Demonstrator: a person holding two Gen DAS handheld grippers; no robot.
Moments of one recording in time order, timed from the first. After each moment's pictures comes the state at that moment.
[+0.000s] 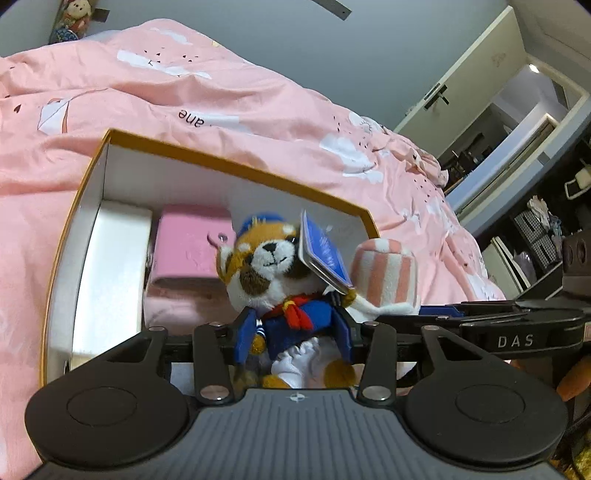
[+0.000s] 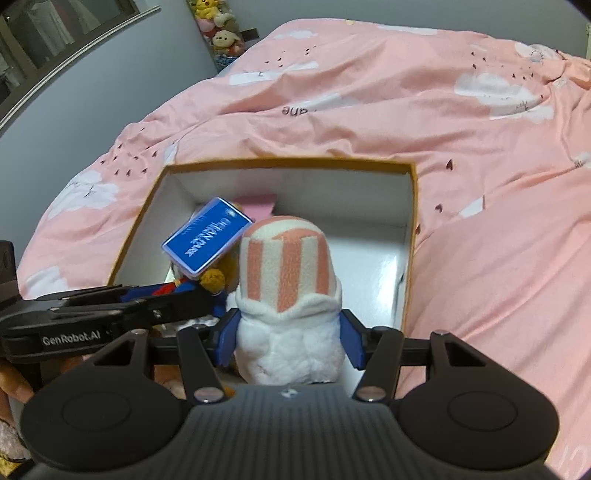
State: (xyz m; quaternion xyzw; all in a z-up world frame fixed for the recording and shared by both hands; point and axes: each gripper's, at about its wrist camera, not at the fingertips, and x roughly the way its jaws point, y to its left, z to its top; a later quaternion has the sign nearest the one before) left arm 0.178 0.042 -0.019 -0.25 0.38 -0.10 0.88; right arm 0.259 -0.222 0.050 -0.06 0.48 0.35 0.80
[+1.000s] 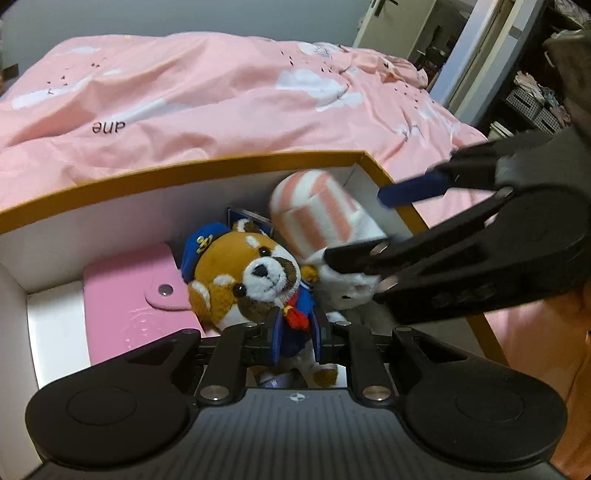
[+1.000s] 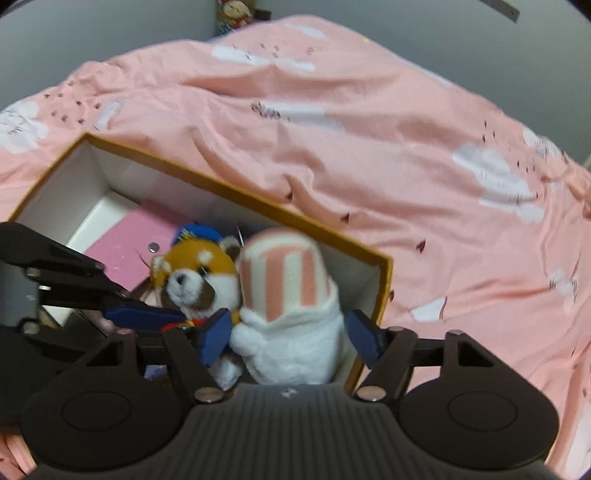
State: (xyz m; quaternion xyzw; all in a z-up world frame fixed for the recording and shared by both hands) left arm 0.255 -0.004 -0.051 -0.07 0.45 -0.17 0.87; right arm 0.320 -0.165 0.023 -0.25 0.41 0.32 0.82
